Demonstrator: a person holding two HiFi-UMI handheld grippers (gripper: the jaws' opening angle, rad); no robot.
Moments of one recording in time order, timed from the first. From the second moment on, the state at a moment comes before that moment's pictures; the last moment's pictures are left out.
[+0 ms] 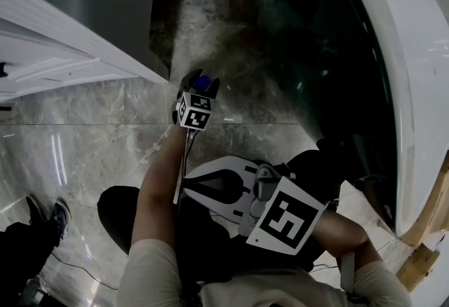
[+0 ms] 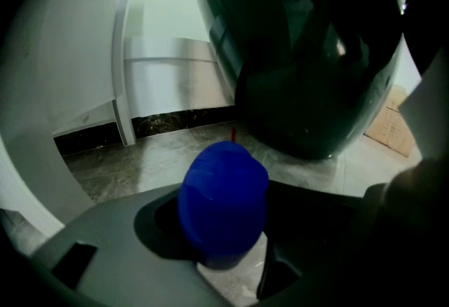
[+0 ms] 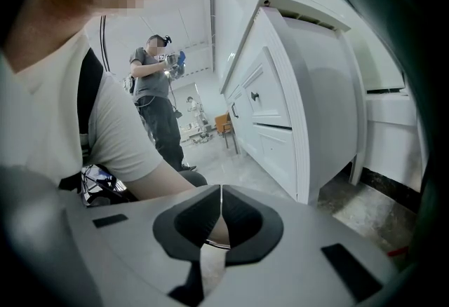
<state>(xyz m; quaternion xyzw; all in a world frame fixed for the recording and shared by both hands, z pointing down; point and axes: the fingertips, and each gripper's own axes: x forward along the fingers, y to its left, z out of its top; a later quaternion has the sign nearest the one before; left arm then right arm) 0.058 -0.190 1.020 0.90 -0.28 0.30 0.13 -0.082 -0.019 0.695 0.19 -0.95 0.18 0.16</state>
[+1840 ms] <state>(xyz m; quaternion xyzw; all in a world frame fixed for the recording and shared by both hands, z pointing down) -0.081 -0.113 0.662 0.85 -0.30 0.35 0.24 -0.035 0.010 0.451 0.22 -0.93 0.18 0.24</state>
